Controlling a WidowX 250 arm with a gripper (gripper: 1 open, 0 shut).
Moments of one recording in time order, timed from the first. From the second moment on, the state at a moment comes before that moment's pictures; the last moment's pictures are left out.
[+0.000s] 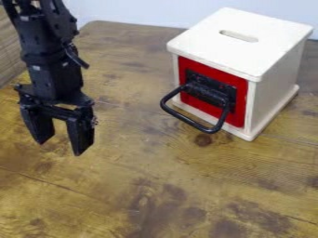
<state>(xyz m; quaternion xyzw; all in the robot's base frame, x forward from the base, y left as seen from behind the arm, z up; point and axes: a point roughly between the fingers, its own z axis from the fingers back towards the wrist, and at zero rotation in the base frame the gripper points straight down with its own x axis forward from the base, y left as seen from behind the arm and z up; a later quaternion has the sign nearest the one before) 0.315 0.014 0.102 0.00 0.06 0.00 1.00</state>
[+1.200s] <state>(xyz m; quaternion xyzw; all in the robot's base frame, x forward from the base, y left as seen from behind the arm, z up) 0.314 0.031 0.094 0.01 0.07 0.00 1.00</state>
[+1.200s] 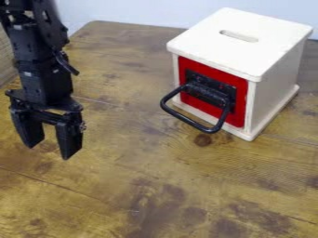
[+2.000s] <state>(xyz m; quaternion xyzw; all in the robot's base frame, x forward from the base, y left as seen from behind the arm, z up) 0.319 0.027 0.074 0.00 0.10 -0.05 0.99</state>
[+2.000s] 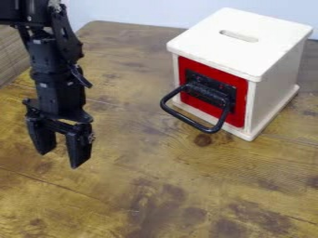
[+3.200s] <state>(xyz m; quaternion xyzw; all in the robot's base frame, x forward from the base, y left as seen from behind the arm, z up) 0.319 -0.002 0.087 0.01 0.09 -0.01 1.00</state>
